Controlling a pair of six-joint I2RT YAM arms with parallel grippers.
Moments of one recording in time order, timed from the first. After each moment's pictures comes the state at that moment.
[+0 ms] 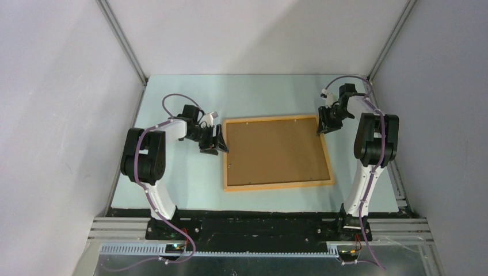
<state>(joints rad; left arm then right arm) -0.15 1.83 1.07 -0.48 0.67 -0.13 -0.08 2.09 1.55 -0.74 -0.39 -0.26</state>
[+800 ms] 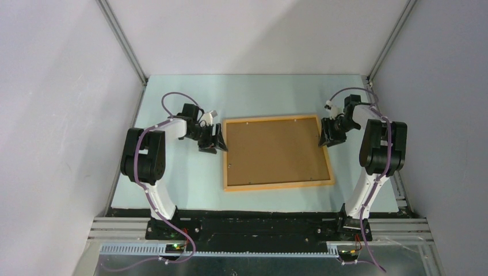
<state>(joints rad) -0.15 1.83 1.09 -0.49 0.63 -0.13 -0.13 1.95 1.35 -0.78 -0.44 -0.27</state>
